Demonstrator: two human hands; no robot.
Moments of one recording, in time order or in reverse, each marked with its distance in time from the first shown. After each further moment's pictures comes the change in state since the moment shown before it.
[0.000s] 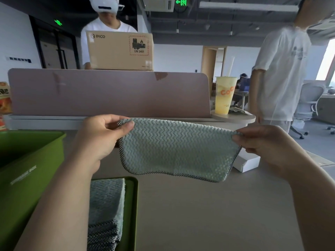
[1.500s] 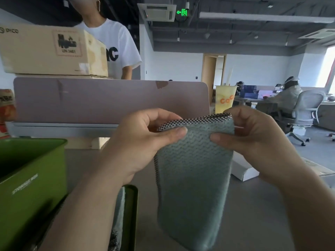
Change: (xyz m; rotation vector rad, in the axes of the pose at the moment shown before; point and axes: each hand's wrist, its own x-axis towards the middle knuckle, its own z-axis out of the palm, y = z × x) left_hand -0.042 0.075 0.024 -0.206 -0.378 0.111; right_hand -0.038 -0.066 0.021 0.188 -0.155 -0.409
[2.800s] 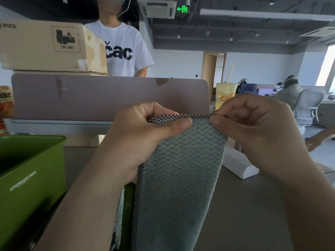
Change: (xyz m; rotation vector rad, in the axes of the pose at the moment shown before) left_hand -0.004 0.011 0.003 -0.225 0.073 -0.101; right_hand -0.005 -0.021 0.011 -0.112 0.136 -0.160
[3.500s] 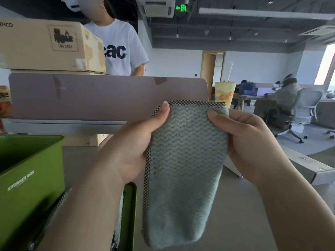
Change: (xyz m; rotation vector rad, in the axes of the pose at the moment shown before) left_hand 0.015 -0.024 -0.005 -0.262 -0.176 -0.206; right_hand 0.002 0.016 0.013 0.633 -0.032 0.498
